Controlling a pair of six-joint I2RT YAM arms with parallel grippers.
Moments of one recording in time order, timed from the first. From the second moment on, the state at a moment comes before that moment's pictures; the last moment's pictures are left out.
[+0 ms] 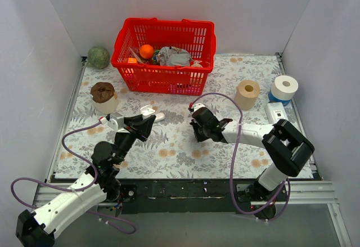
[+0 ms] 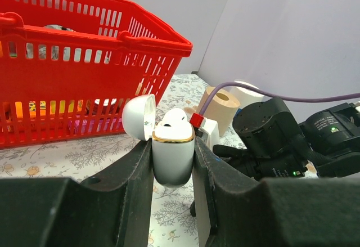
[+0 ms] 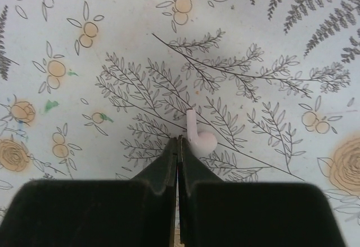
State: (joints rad) left arm -0.71 0.45 0.22 0.55 -0.14 -0.31; right arm 0.85 1.60 0.80 -0.12 0.10 0.36
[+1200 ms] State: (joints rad) left arm -0.71 0.42 0.23 0.54 -0.12 -0.30; right arm 0.80 1.50 0.96 -0.37 0.19 0.44
